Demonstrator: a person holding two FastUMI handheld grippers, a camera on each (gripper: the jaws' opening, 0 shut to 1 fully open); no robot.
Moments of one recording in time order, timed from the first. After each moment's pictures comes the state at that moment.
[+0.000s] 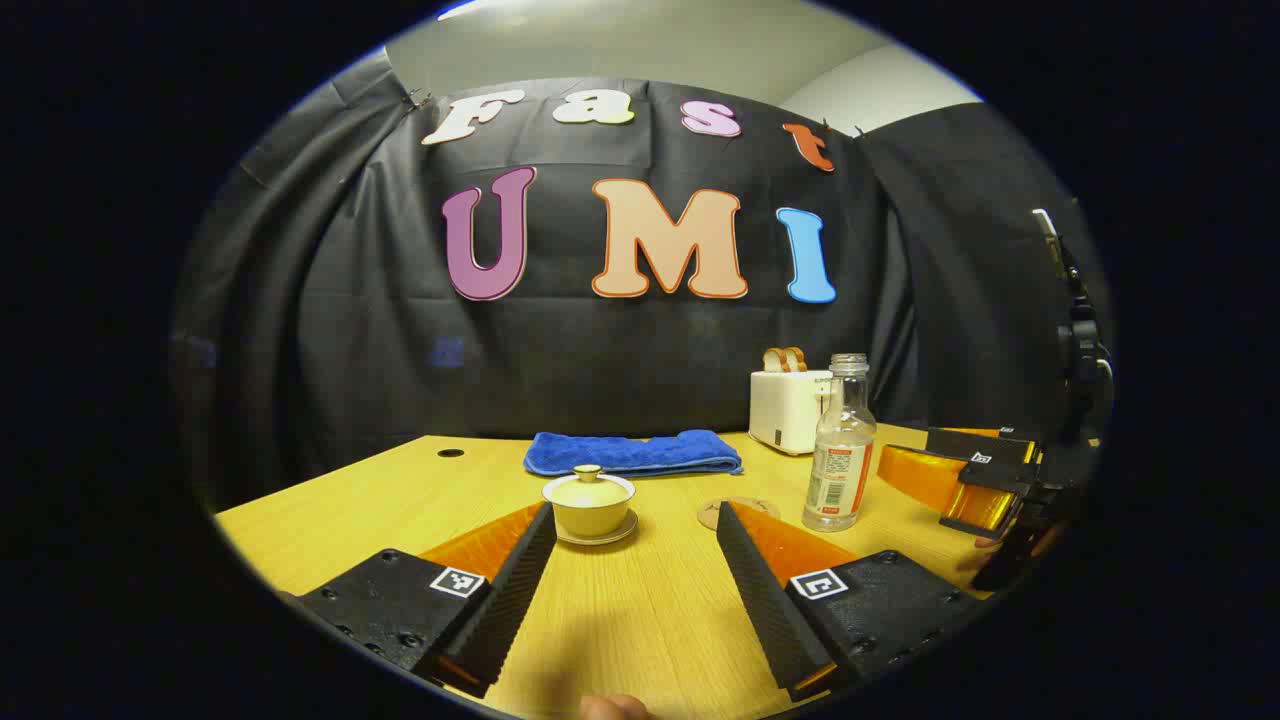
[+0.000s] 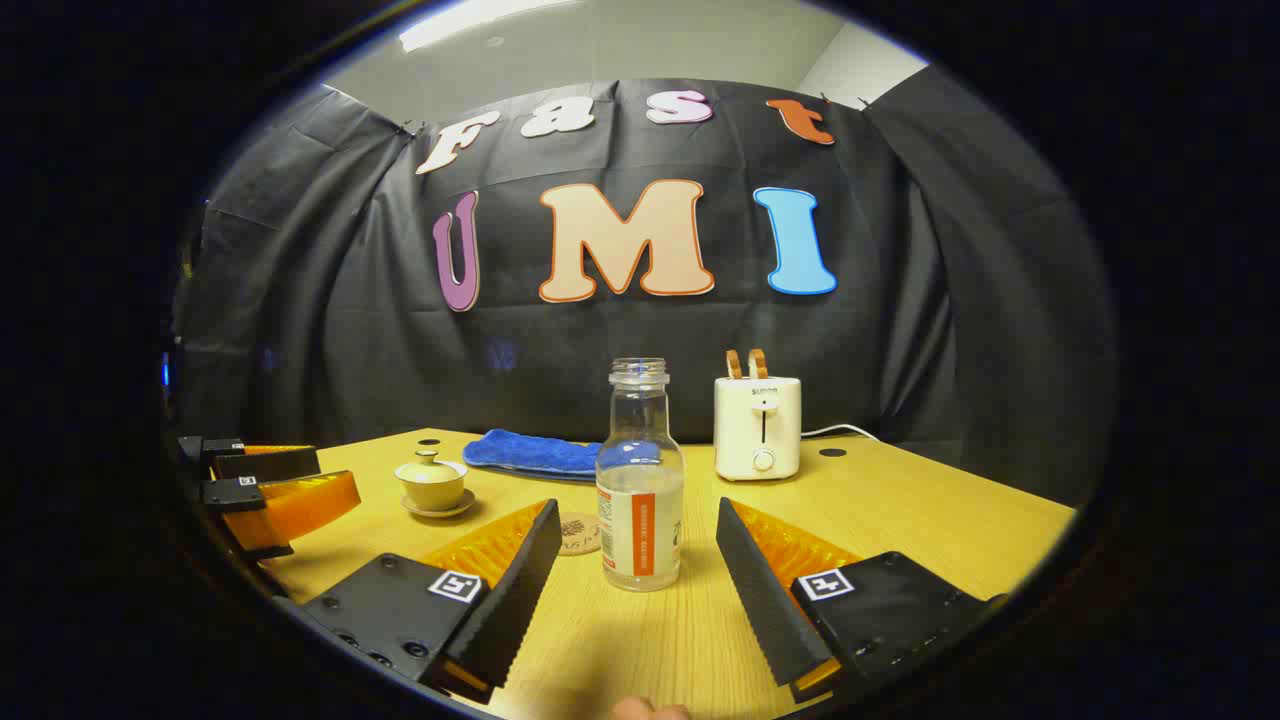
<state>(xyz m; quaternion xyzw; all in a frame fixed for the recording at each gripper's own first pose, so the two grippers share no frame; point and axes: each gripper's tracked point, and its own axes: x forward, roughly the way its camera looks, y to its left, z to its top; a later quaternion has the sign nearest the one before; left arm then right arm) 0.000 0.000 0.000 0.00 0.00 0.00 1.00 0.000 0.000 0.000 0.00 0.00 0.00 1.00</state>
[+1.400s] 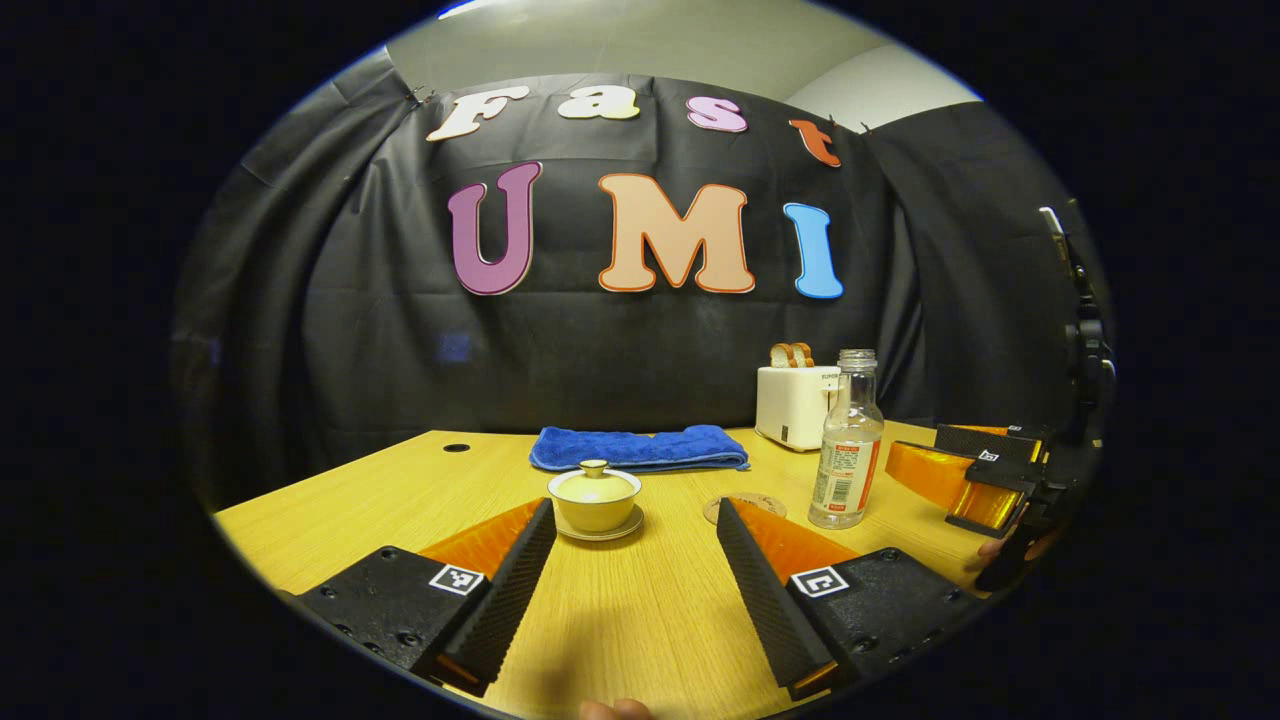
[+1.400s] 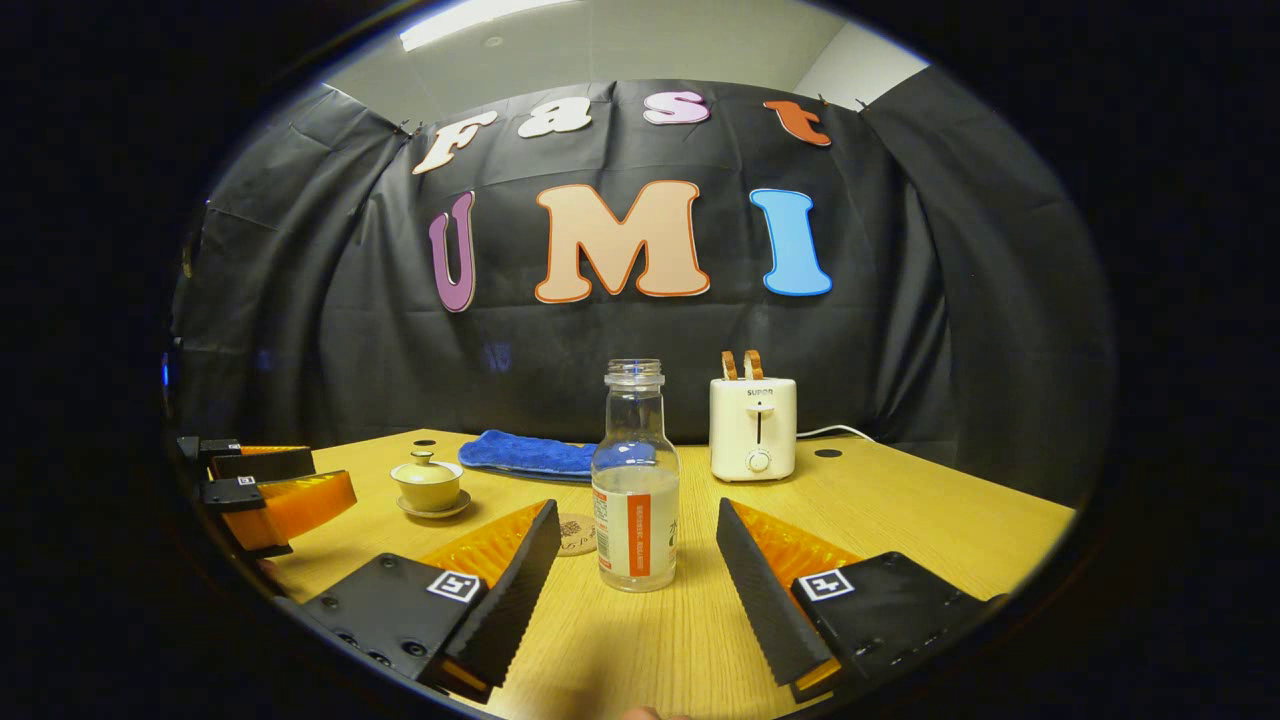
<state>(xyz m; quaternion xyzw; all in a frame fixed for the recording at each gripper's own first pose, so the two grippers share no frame) -0.001 0.001 0.002 0.00 0.00 0.01 1.00 0.002 -0.006 -0.001 0.00 0.00 -0.02 1.00</state>
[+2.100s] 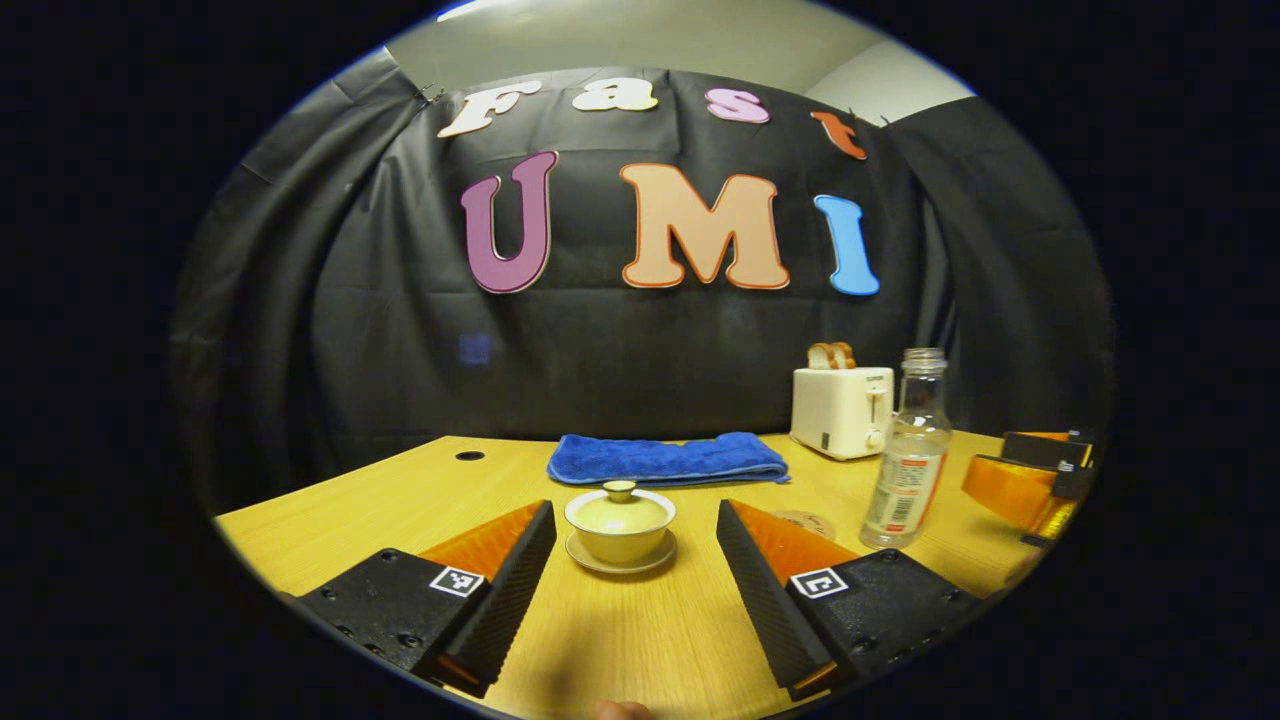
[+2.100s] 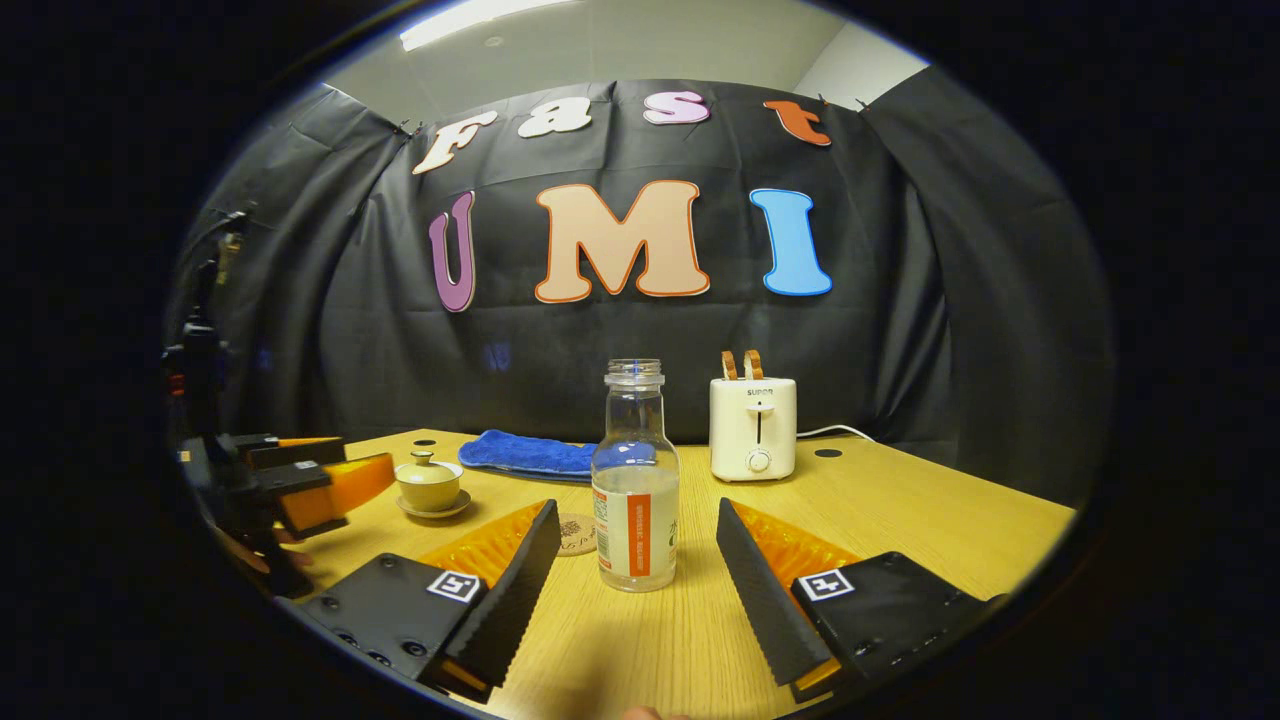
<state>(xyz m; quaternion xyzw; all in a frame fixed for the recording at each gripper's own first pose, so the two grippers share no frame) 0.075 0.035 0.001 0.00 0.00 0.06 1.00 0.002 -0.006 -0.001 0.00 0.00 -0.02 1.00</state>
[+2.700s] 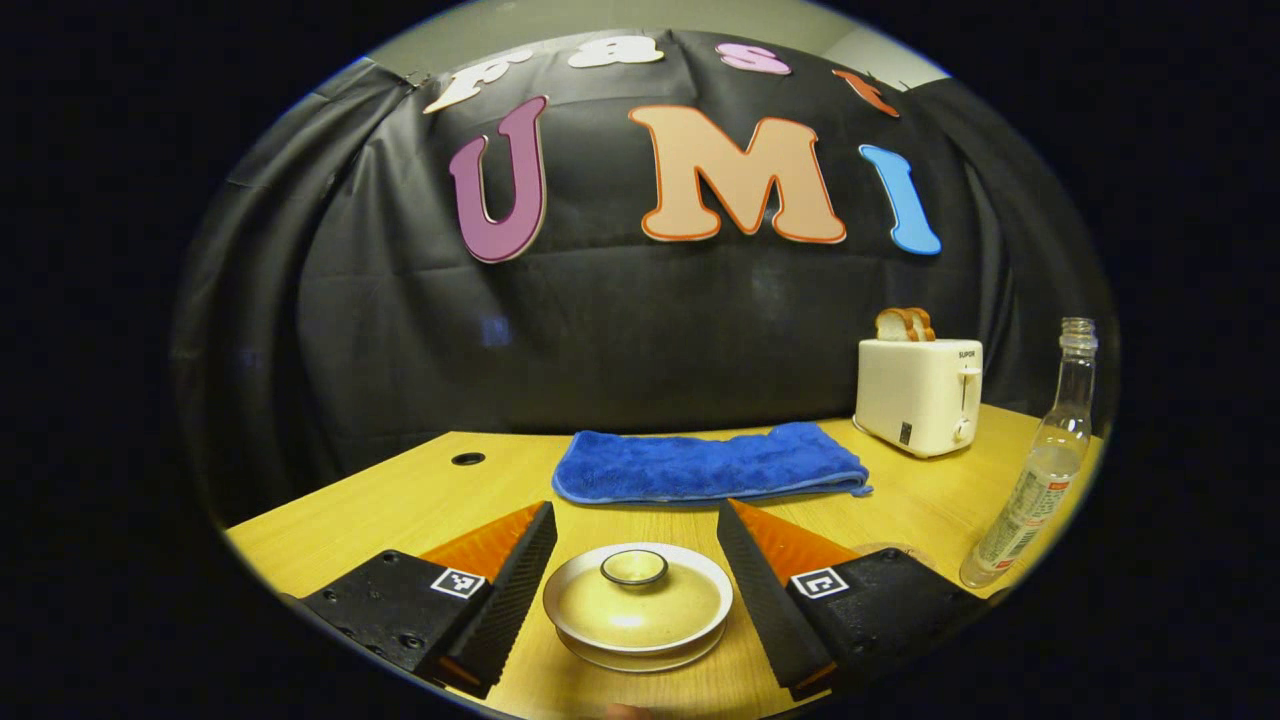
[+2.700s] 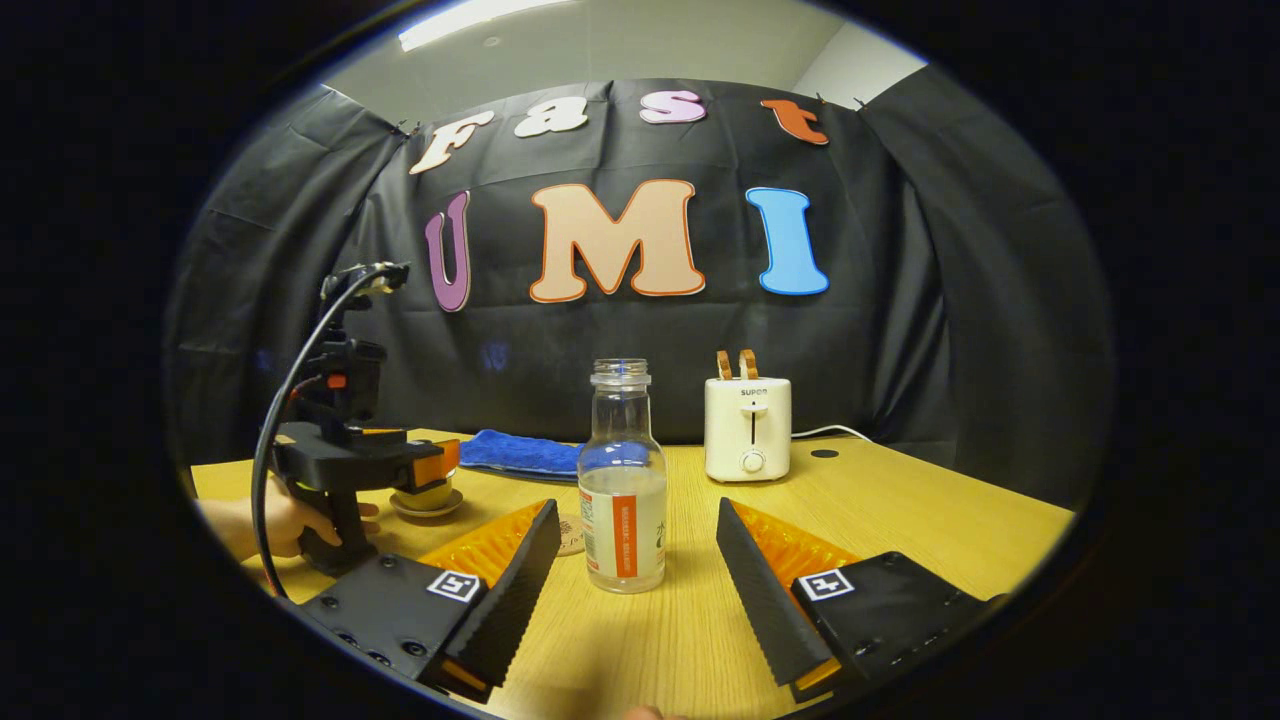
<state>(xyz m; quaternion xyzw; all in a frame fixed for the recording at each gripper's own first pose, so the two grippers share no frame) 0.163 0.056 -0.020 0.02 0.06 0.09 0.99 0.004 -0.016 0.000 0.00 0.00 -0.02 1.00</state>
